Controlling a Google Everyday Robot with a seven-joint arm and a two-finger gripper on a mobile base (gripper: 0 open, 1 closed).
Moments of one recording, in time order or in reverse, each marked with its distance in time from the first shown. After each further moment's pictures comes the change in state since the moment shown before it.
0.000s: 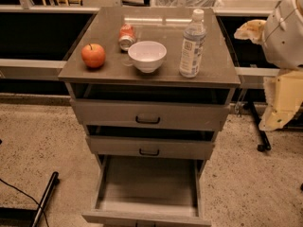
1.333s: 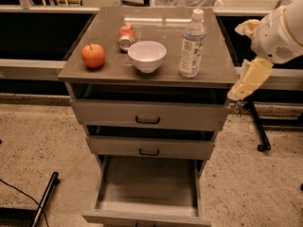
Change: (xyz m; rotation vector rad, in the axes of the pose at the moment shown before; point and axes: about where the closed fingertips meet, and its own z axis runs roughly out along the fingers) arm 0.034 -0.092 0.072 0.117 -0.259 0.258
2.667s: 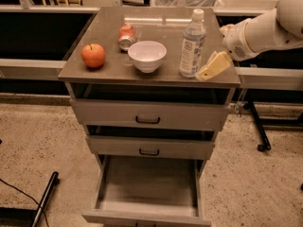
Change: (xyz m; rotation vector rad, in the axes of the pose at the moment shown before) arm -0.002 -0.090 0.101 0.133 -0.175 0.224
